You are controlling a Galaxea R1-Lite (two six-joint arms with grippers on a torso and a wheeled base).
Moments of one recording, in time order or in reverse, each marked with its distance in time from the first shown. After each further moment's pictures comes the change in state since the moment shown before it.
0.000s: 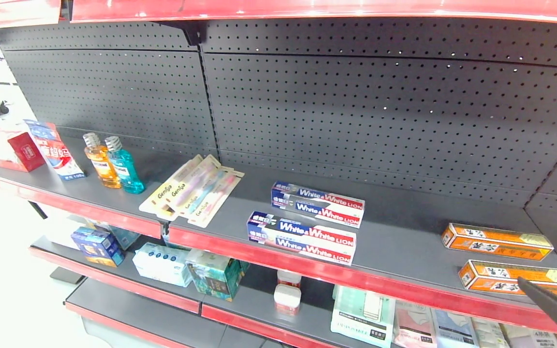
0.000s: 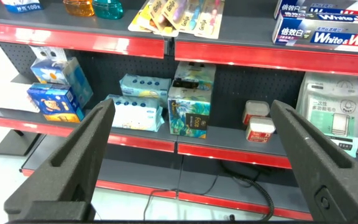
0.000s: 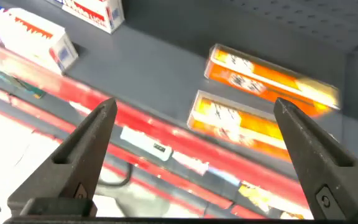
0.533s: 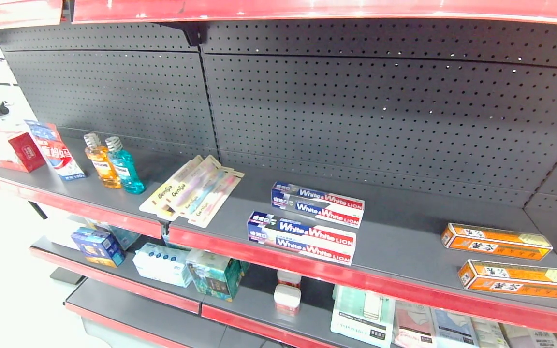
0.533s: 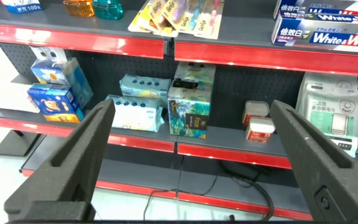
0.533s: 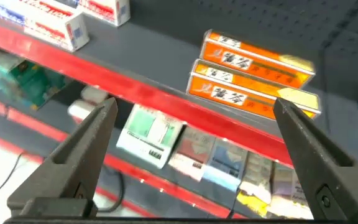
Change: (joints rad) left arm 0.000 0.000 0.000 0.000 0.000 0.000; right arm -0.104 -0.522 0.159 0.189 0.083 -0.025
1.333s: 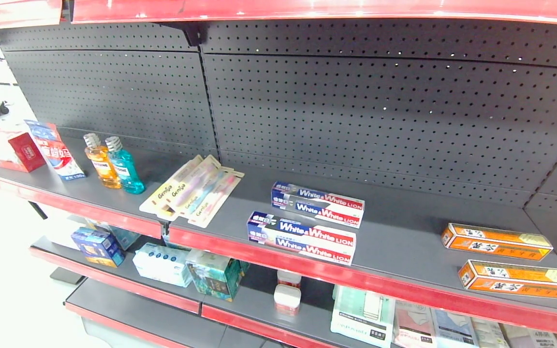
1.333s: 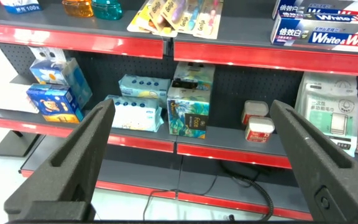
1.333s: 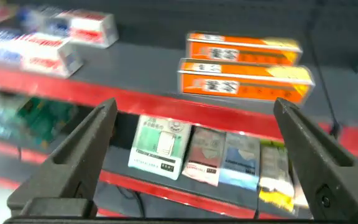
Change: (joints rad) left arm -0.001 0.000 0.000 -0.001 -0.005 0.006; right arm 0.001 -0.163 0.052 0.053 -0.154 0.216
